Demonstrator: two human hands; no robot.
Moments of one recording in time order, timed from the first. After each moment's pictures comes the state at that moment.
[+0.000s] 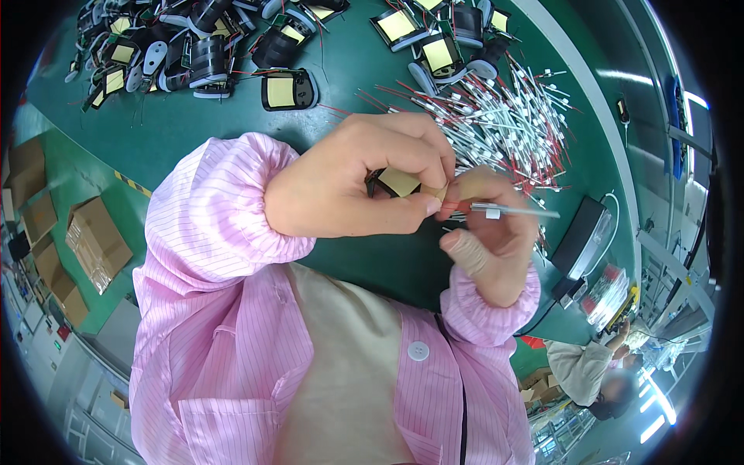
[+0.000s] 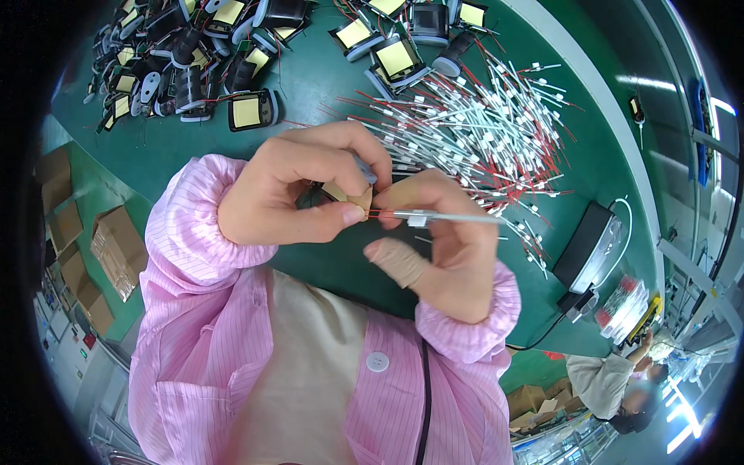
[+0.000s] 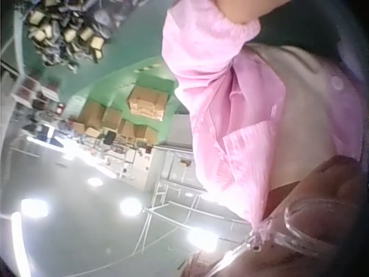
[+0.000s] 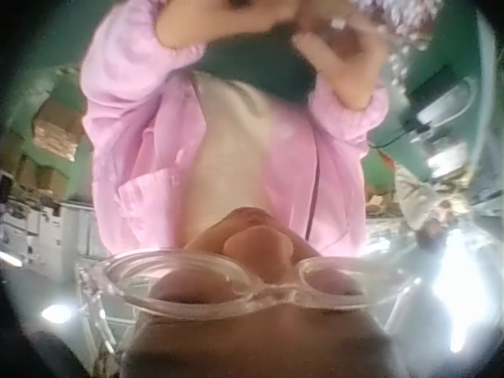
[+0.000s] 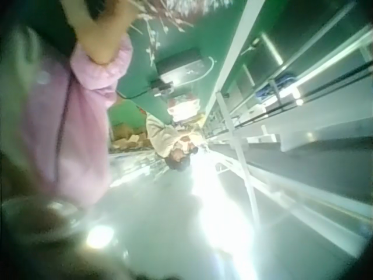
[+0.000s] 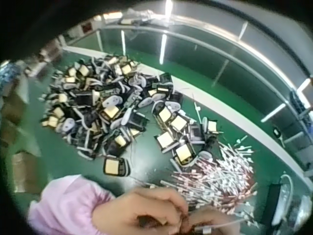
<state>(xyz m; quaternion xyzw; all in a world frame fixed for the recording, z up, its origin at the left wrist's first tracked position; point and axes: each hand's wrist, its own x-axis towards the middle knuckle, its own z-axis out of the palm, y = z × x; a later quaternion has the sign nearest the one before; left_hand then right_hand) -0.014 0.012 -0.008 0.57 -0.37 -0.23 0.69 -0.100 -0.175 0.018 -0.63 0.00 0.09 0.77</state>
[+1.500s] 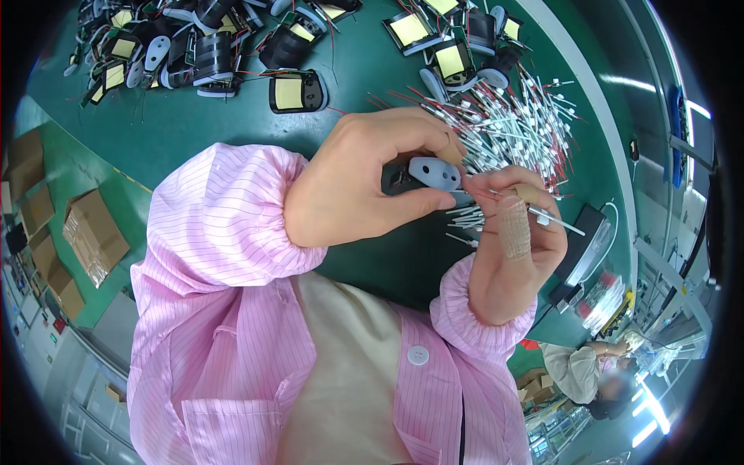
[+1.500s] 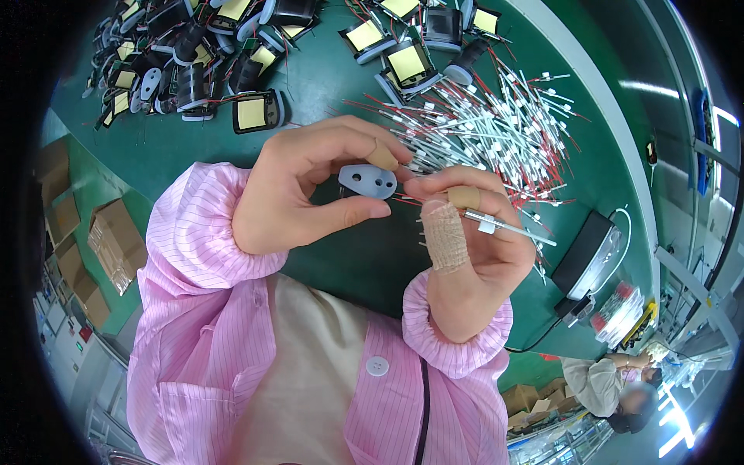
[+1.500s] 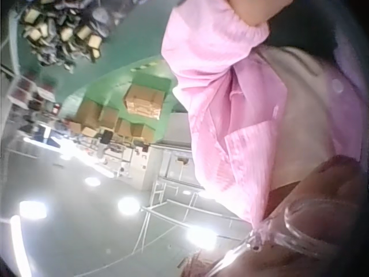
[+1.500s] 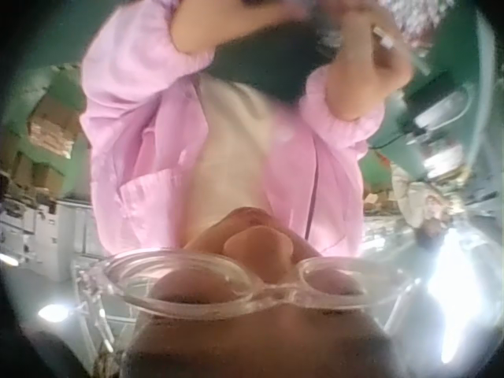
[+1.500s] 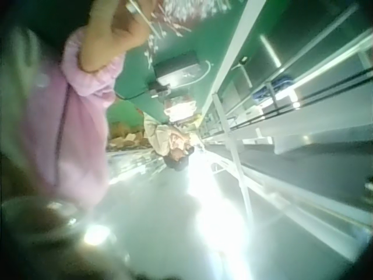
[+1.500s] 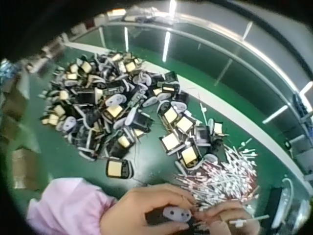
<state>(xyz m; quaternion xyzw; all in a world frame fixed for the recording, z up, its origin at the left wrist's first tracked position) -0.023 0.011 -0.010 0.64 -0.25 -0.24 0.69 -0.096 -0.155 0.024 -0.61 0.12 -0.11 0.77</state>
